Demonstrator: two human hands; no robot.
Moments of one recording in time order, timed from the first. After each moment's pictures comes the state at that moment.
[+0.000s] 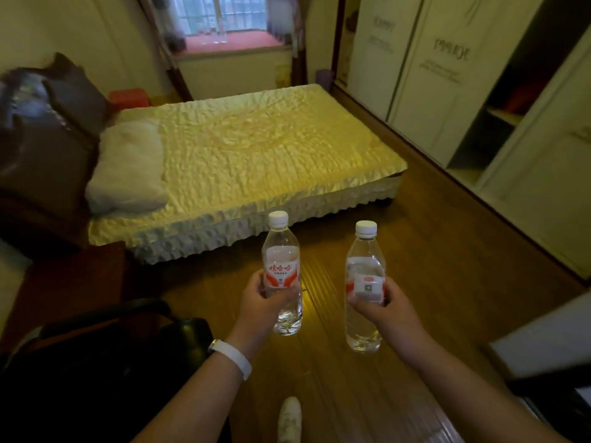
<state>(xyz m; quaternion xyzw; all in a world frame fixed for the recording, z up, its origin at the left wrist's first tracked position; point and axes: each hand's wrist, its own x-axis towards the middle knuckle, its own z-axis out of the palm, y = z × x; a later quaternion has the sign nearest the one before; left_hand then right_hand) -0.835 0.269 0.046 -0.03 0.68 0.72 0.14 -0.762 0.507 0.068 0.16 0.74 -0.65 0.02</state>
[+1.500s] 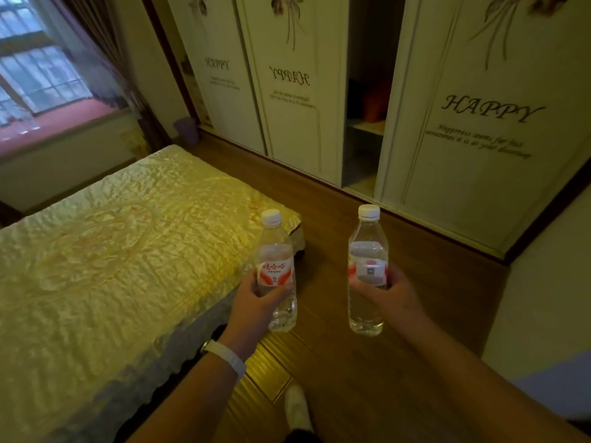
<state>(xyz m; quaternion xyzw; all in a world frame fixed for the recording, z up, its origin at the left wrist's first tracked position) -1.259 0.776 0.073 0.15 0.69 0.66 0.26 -1.094 0.974 0.084 0.33 0.65 -0.67 -0.16</state>
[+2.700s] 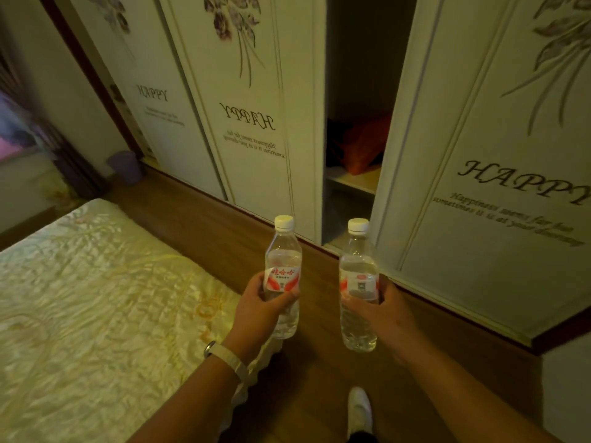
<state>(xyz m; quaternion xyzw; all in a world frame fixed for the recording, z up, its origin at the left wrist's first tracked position) -1.670 1.201 0.057 0.18 0.69 0.63 0.31 -1.494 1.351 0.066 0.43 0.64 -0.62 -0.17</state>
